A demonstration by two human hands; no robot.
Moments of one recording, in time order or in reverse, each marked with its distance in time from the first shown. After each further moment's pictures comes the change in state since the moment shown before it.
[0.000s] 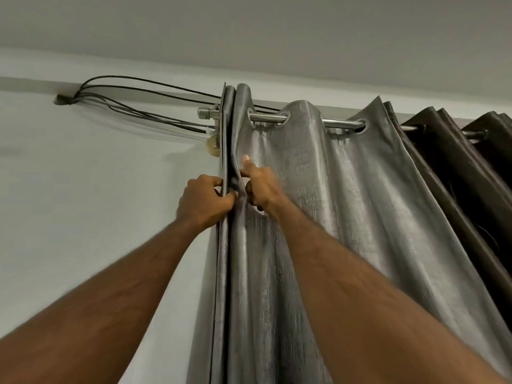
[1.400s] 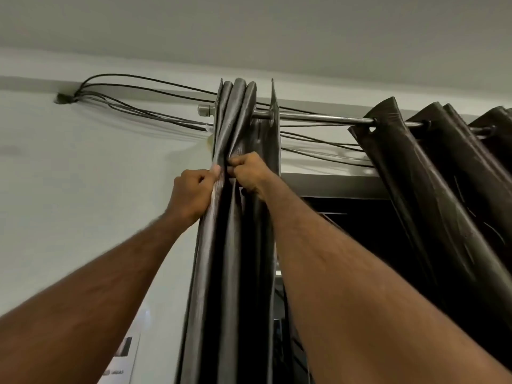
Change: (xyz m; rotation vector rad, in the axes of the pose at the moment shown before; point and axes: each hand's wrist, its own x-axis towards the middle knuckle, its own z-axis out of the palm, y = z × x) left_hand 0.010 -0.013 -0.006 -0.219 0.093 -0.061; right_hand 0.033 -0.020 0.019 -0.184 -0.052 -0.066
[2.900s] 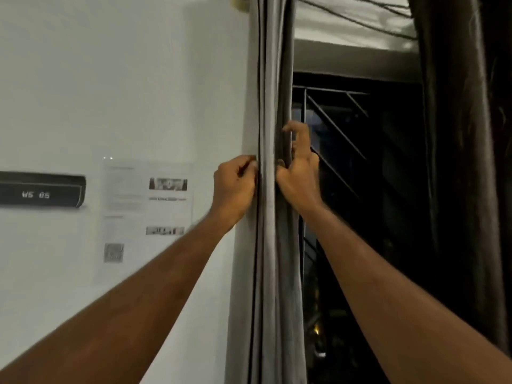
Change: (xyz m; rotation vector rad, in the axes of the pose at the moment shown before) left_hand -0.244 0.004 -0.046 -0.330 -0.209 -0.419; right_hand -0.260 0.060 0.070 -0.056 0.262 -0.074
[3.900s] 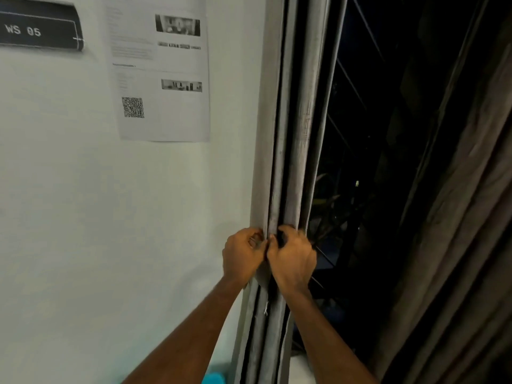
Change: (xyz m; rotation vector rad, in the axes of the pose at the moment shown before) left_hand -0.367 -0.147 -0.051 0.383 -0.213 -0.526; right_hand -0.410 -0.032 0.029 -0.669 -0.220 0.723
